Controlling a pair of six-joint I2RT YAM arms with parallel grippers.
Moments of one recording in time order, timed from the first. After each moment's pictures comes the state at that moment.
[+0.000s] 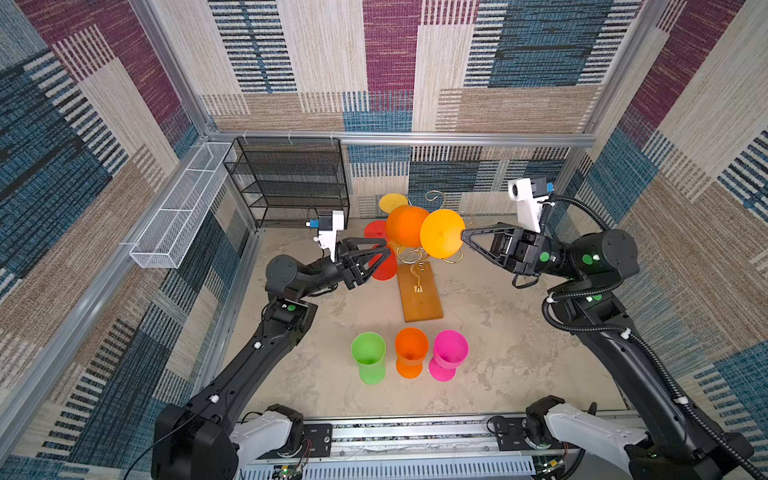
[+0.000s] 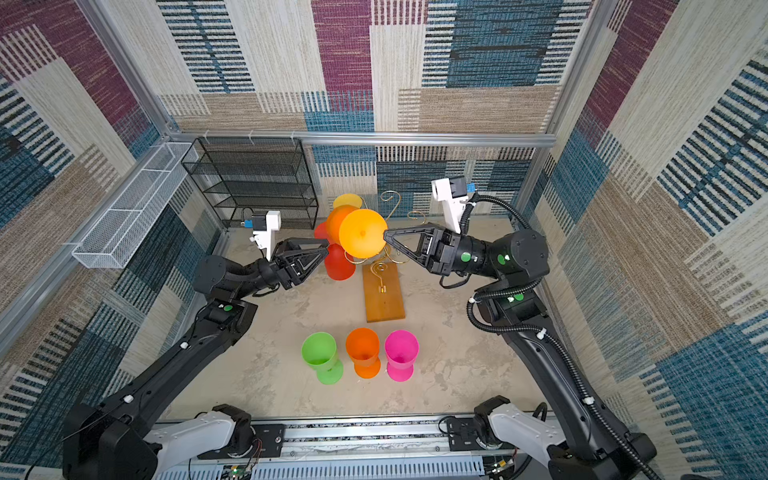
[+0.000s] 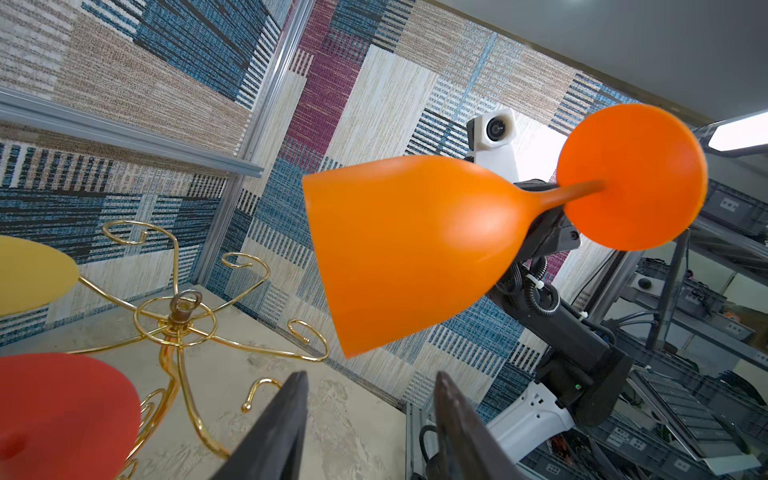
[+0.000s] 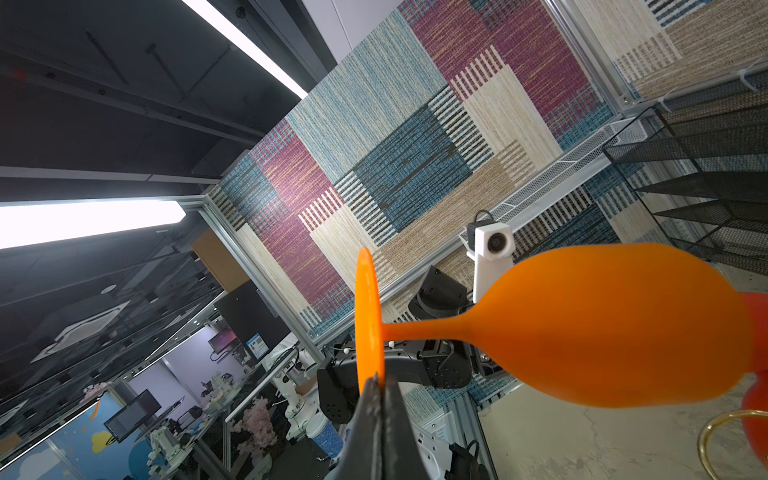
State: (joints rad) left arm -0.36 1.17 0.90 0.73 0.88 -0.80; right arm 0.39 1.07 1.26 0.38 -1.01 1.17
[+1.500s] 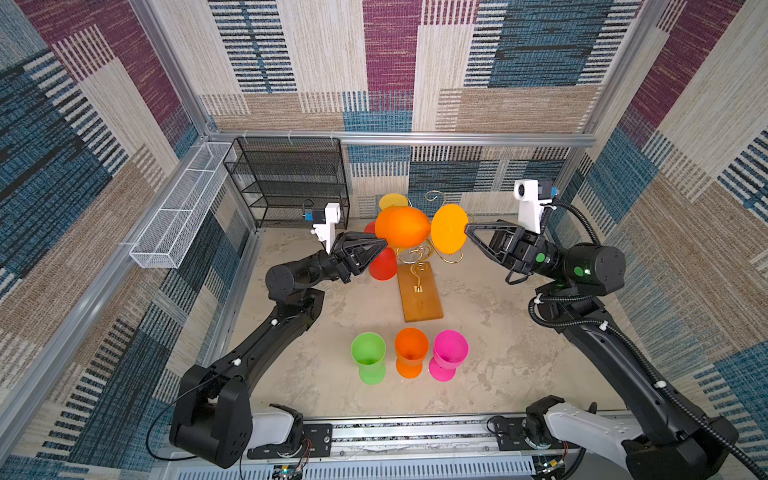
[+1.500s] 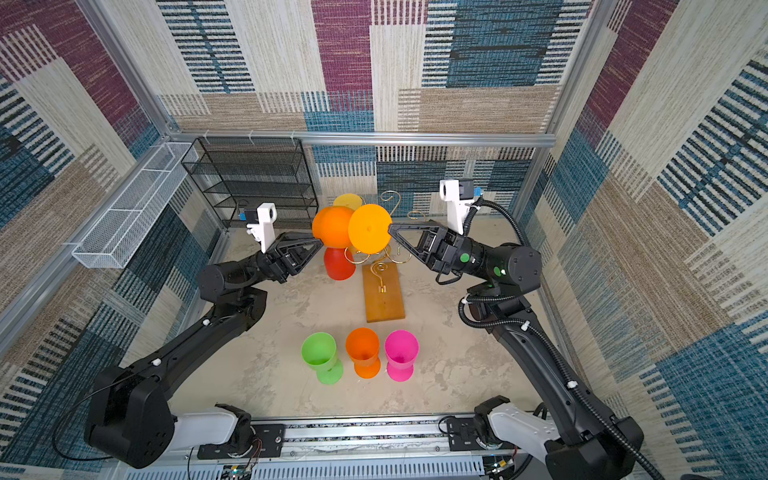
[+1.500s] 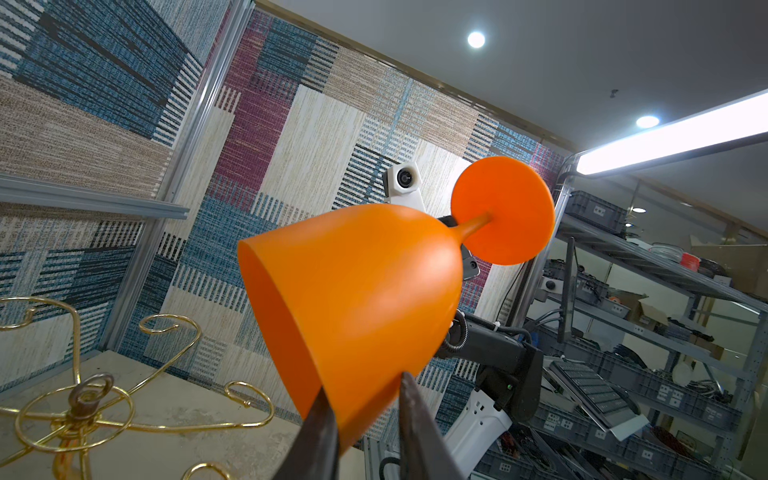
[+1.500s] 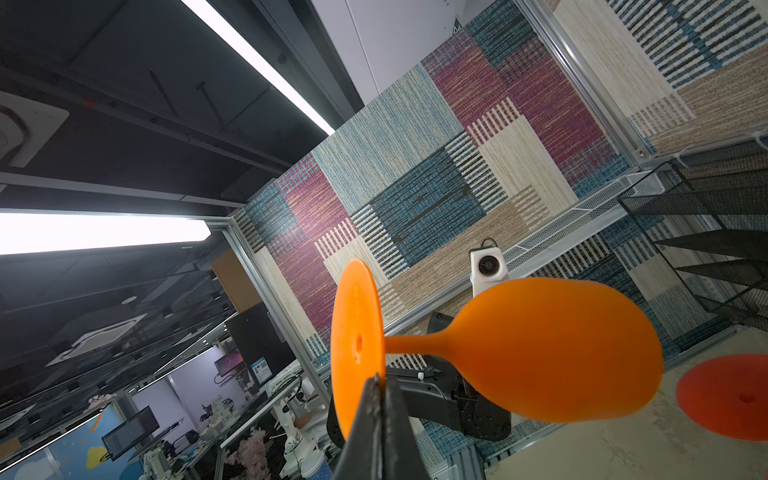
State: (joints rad) left arm -0.35 1.32 0.92 1.26 0.95 -1.13; right arm 0.38 1.10 1.13 0.73 -0.95 1.29
